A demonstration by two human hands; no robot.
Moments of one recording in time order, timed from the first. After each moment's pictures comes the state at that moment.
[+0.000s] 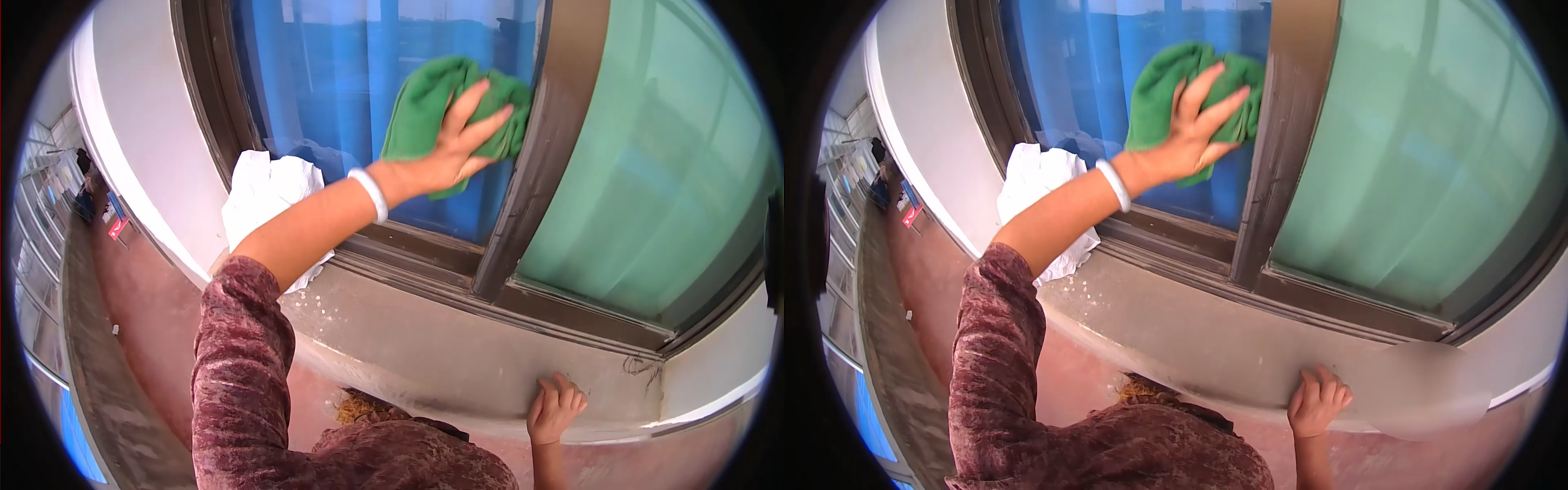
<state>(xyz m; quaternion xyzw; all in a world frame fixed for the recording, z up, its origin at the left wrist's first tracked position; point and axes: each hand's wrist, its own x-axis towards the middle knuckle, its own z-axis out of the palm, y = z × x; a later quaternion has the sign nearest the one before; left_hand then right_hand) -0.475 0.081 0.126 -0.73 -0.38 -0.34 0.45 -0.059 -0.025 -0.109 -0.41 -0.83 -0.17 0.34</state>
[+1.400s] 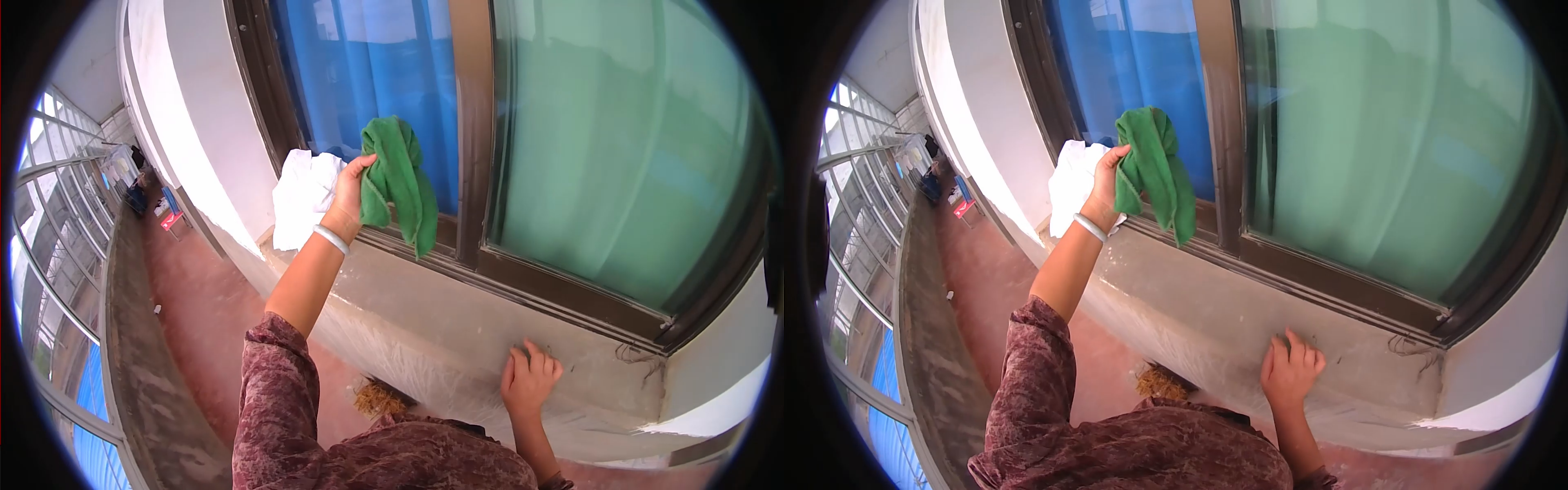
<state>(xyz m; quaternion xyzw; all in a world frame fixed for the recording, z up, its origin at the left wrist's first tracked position) -0.462 -0.039 0.090 -0.30 -0.31 -0.77 -0.47 -0.043 -0.023 -0.110 -0.32 -0.84 -0.07 0.44</state>
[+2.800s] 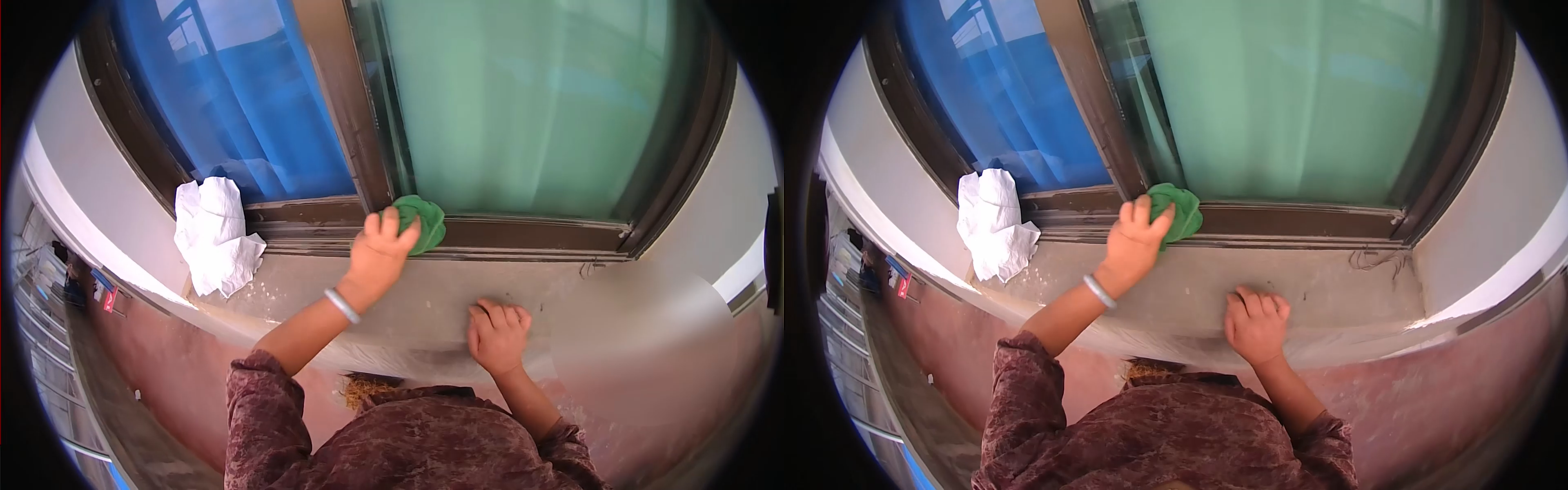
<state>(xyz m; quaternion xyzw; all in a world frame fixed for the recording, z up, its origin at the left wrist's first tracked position) -0.306 0.002 -0.027 -0.71 -0.60 -0.15 0.33 -0.050 -0.020 -0.113 -0.36 -0.82 -0.13 0.42</state>
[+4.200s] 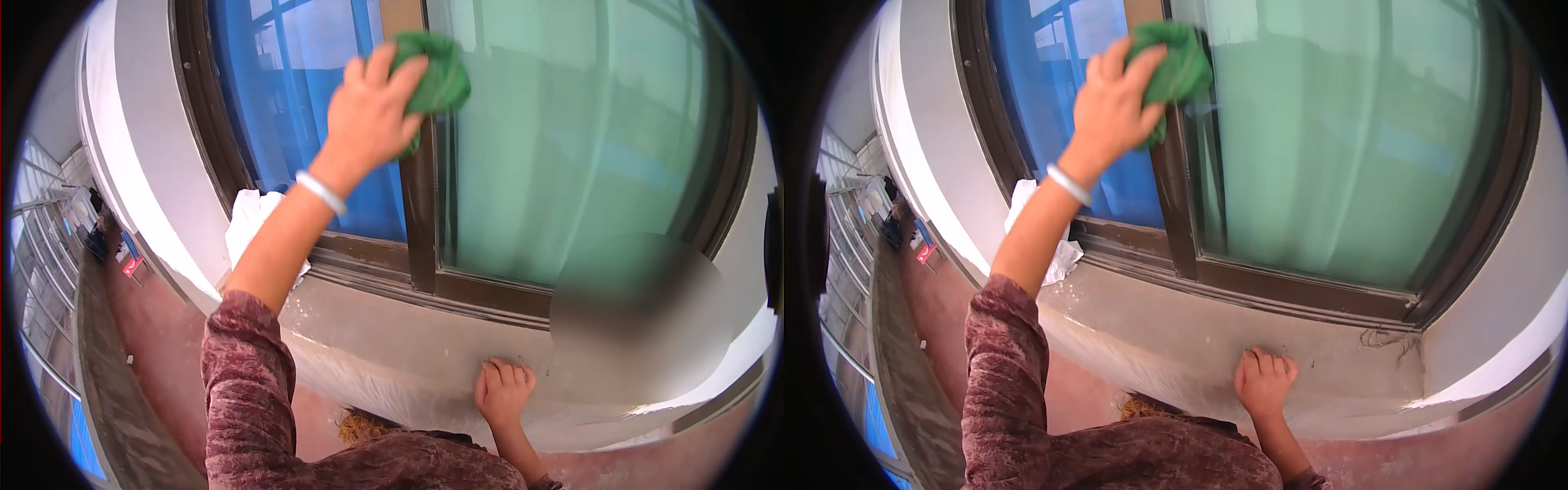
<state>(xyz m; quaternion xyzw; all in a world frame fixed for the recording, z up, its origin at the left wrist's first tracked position) -0.349 0.027 0.240 -0.59 -0.46 -0.30 0.59 -0.049 -0.019 -0.119 -0.35 -0.82 -0.12 0.44</state>
